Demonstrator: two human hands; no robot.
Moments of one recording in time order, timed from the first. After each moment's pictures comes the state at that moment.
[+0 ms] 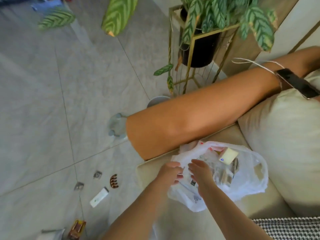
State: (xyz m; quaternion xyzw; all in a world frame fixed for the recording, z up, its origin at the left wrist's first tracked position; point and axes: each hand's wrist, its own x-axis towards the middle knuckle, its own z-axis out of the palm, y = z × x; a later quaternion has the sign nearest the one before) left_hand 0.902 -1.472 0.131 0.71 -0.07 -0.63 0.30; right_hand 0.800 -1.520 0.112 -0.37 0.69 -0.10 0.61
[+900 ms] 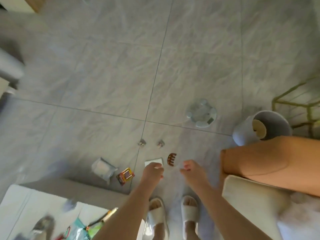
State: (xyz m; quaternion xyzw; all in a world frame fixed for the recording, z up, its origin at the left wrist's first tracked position) left_hand 1.216 -1.155 0.041 0.76 0.21 -0.47 0.40; right_hand 1.140 -1.290 0.046 -0.76 0.41 0.23 0.45
